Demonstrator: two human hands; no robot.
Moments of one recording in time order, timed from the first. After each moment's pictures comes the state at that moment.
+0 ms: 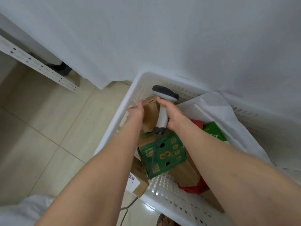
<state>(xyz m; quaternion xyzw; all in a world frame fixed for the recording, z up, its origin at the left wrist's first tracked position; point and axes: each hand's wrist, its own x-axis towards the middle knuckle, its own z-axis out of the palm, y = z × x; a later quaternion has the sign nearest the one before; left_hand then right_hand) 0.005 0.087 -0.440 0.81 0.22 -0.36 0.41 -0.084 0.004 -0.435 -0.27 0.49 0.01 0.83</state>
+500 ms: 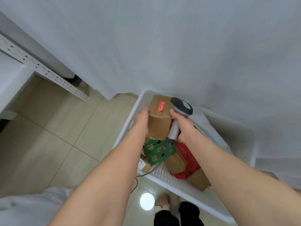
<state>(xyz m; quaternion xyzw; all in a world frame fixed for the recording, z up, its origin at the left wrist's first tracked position) -0.047 0.096 -0.247 0.74 0.23 -0.41 0.48 -0.158 0.014 -0.259 -0.25 0.58 -0.06 0.77</state>
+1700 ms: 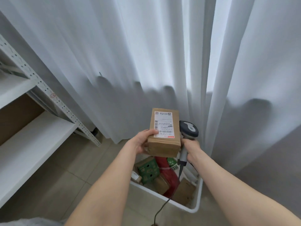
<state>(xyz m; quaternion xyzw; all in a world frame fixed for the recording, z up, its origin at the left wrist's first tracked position) -0.253 0.153 0.153 0.70 -0.01 -0.54 0.47 -0.400 0.044 0.115 -0.37 0.57 -0.16 0.72</state>
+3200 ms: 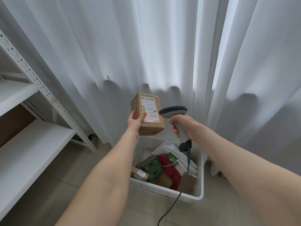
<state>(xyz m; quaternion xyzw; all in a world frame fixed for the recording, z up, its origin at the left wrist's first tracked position) -0.170 0.217 0.173 0.64 -0.06 -0.37 0.67 -0.365 0.143 0.253 -0.54 0.46 -0.07 0.70</state>
